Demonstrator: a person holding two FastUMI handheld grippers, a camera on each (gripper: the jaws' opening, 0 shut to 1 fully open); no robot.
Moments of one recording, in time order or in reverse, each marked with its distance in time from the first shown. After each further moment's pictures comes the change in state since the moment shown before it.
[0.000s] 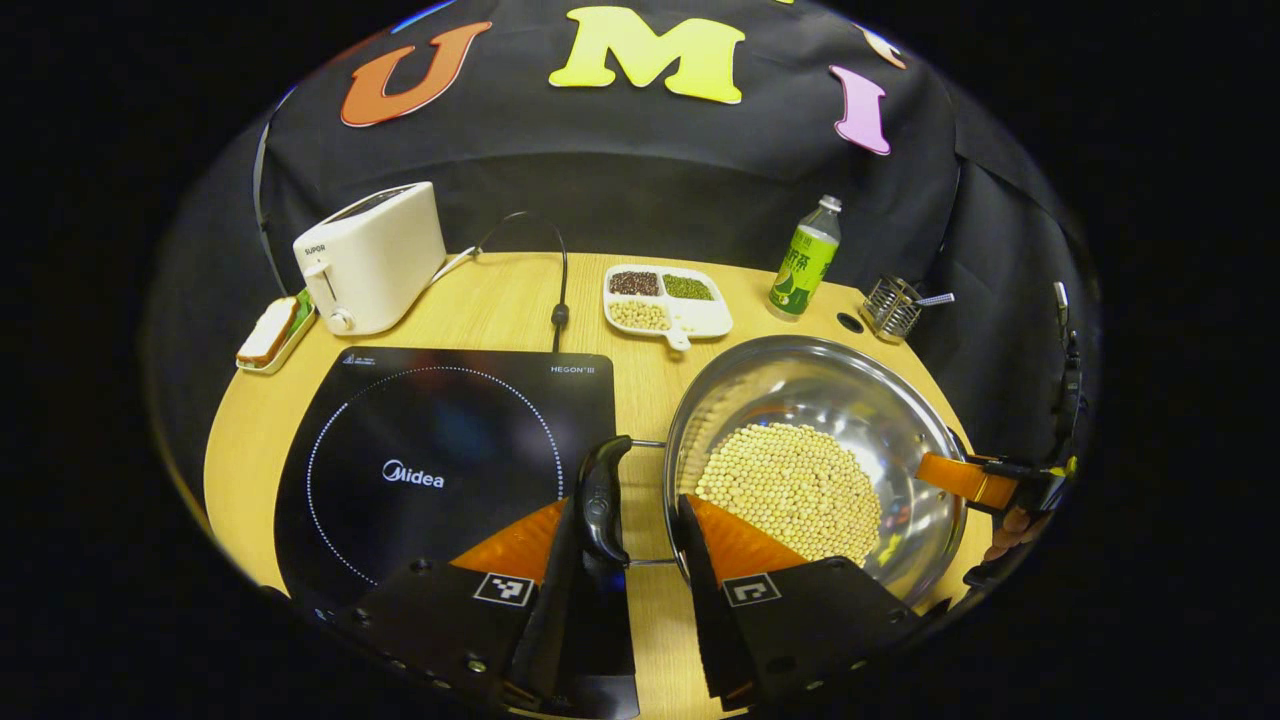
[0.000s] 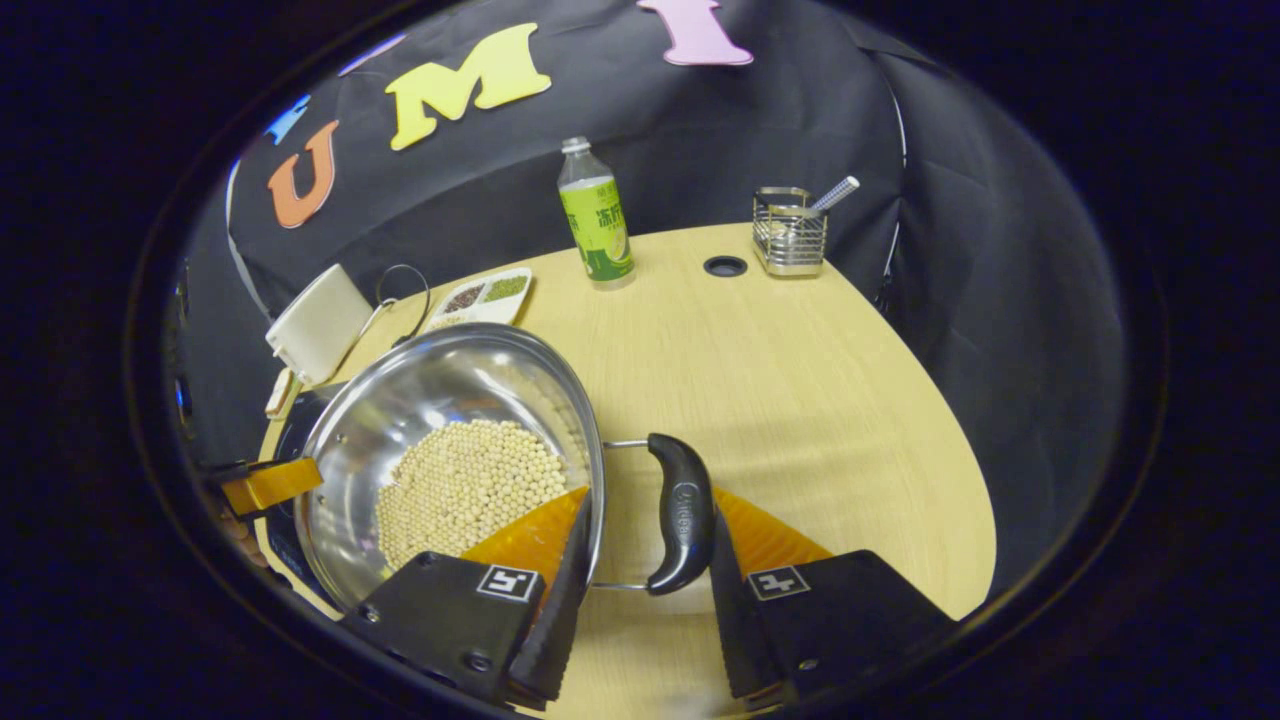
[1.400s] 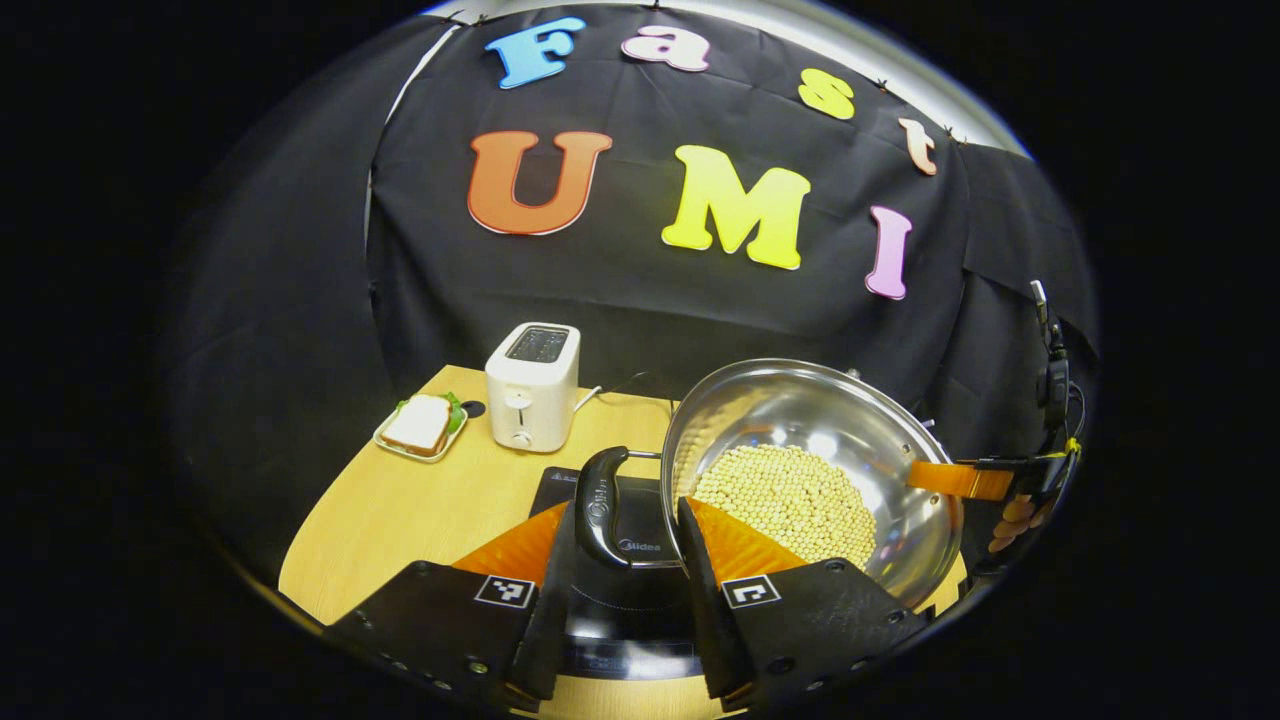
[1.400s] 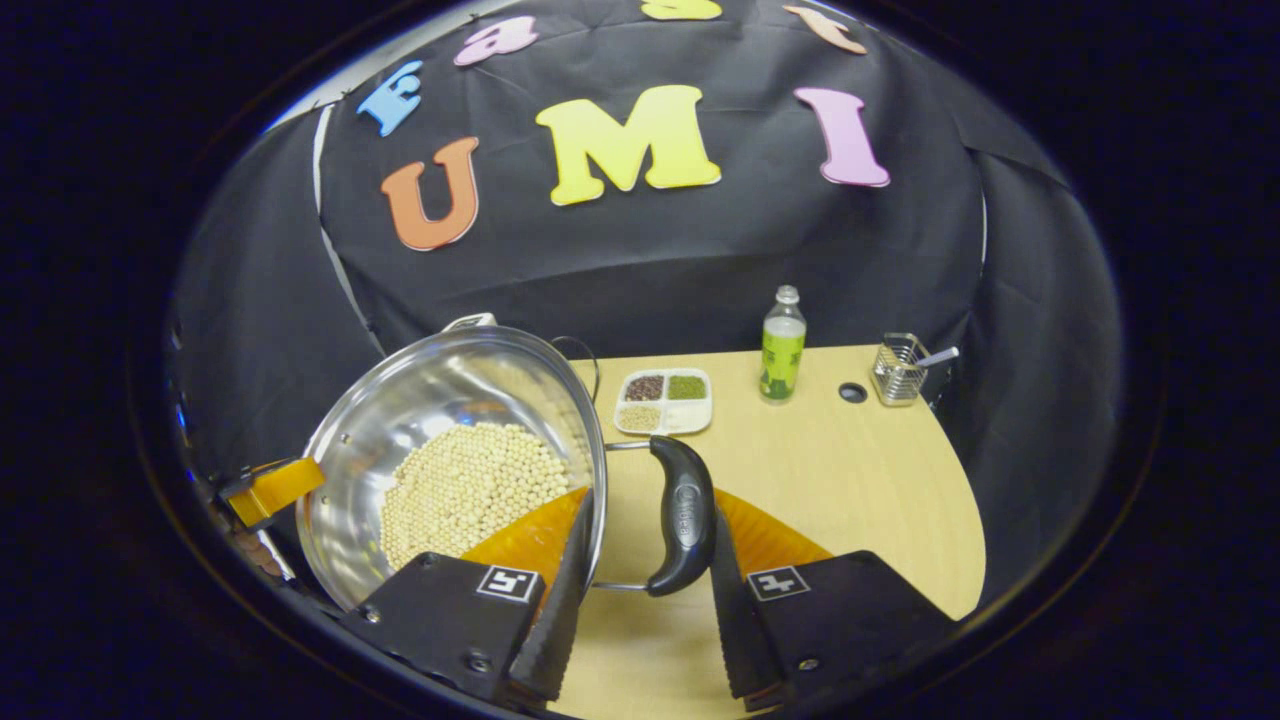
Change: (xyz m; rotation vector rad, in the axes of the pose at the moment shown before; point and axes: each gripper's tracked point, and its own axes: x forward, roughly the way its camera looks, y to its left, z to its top) left arm -0.183 0.165 0.086 -0.093 -0.321 0.074; right arm -0.120 0.227 0.077 -0.151 -0.159 0.148
